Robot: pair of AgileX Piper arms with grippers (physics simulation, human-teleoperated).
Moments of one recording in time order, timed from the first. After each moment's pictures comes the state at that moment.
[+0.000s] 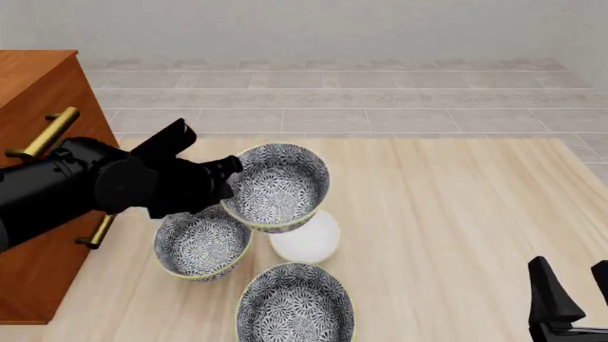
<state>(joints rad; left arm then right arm) -0.48 1.38 -1.00 0.54 -0.83 -0.03 0.00 0.00 -0.02 0.07</state>
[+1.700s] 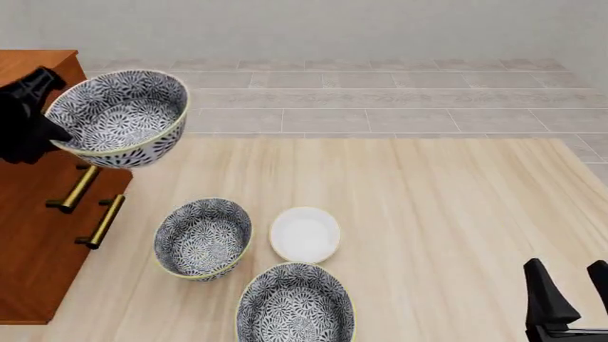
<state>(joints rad) 0.02 1.14 -1.31 1.04 -0.80 -0.01 0.00 0.00 -0.01 0.04</state>
